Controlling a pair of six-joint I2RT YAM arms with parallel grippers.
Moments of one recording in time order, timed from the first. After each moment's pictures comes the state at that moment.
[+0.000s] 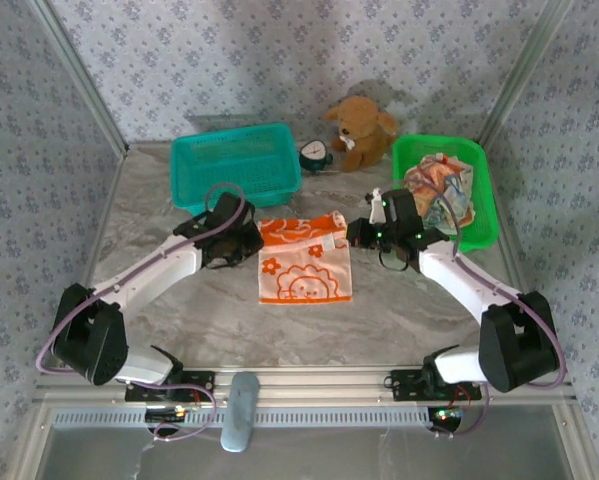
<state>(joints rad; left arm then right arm) -0.59 1.40 0.98 -0.56 0.04 -1.06 0.37 1.33 0.83 -0.24 -0.36 0.49</state>
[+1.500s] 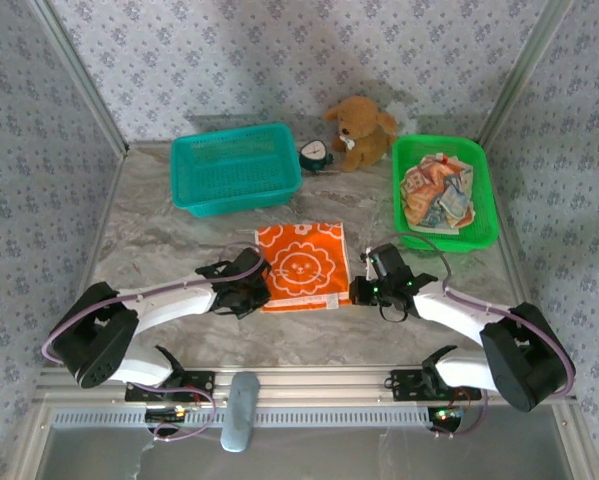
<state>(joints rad) -0.79 1.39 0.64 -0.40 0.02 -1.26 0.53 1.24 0.47 -0.20 -0.24 0.55</state>
